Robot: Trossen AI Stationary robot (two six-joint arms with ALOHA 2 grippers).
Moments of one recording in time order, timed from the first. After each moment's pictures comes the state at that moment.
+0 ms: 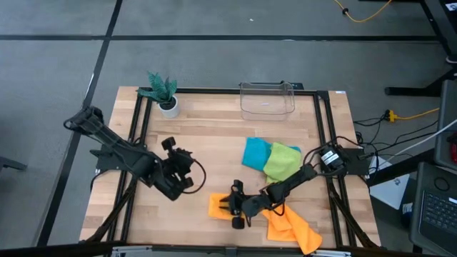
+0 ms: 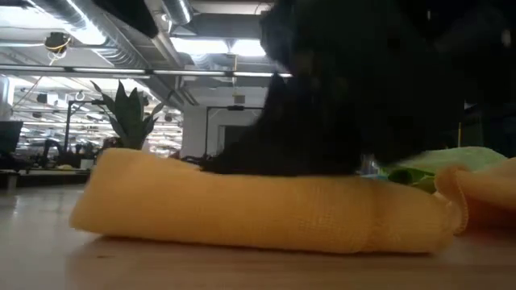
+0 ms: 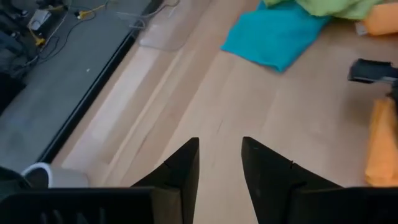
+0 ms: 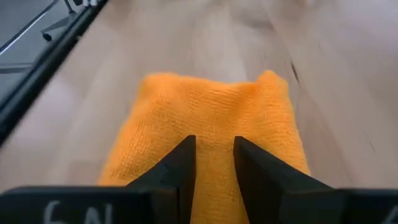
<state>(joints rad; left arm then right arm) -0.58 1.39 1.19 -1.07 -0.86 -0.85 0.52 2.19 1.09 0.59 0.43 0.33</state>
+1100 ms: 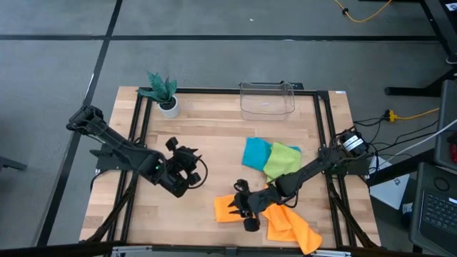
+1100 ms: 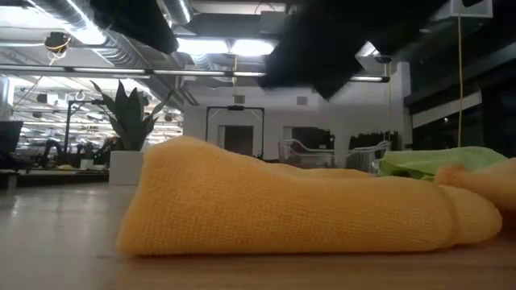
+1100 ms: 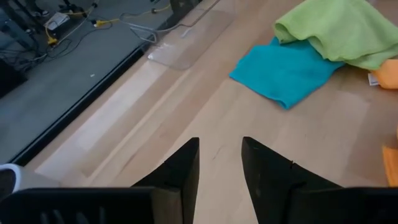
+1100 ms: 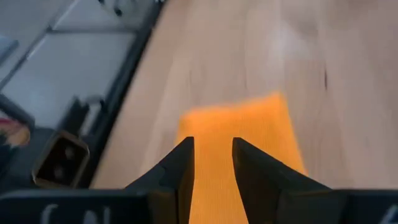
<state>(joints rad) -0.54 1.39 1.06 -0.82 -0.96 -0.88 0.52 1.89 1.12 0.13 0.17 0.35</state>
